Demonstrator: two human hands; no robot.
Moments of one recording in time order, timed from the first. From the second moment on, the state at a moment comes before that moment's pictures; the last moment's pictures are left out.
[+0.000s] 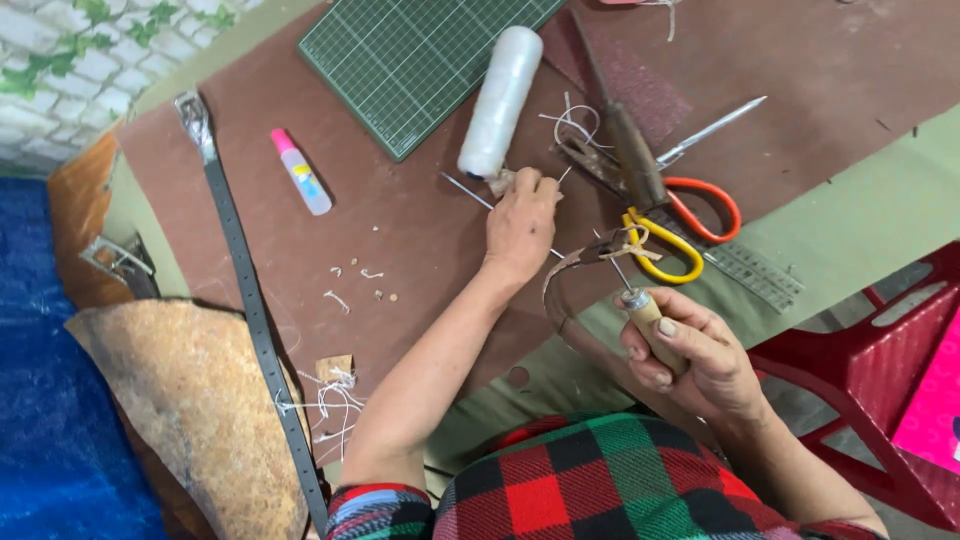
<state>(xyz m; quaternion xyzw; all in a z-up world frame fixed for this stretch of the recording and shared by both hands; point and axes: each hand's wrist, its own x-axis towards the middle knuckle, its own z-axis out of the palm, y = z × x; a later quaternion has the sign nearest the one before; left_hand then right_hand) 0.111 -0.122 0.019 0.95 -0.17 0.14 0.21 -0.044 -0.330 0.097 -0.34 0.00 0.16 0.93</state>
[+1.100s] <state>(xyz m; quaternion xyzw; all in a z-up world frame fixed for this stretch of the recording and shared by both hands) 0.084 -0.050 0.028 0.91 -0.09 0.06 0.39 -0.032 -0.333 0.094 -0.34 0.03 0.16 0.93</state>
